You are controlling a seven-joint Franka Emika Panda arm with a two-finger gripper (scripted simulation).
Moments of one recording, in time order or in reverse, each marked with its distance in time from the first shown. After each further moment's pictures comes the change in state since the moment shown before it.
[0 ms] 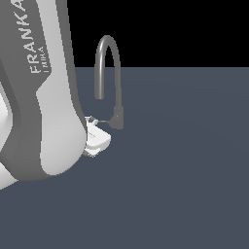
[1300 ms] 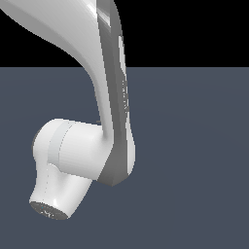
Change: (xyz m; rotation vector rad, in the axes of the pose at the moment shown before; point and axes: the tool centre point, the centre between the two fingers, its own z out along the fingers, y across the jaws) arm 0.051 -0.024 0.049 -0.289 -0.048 -0.309
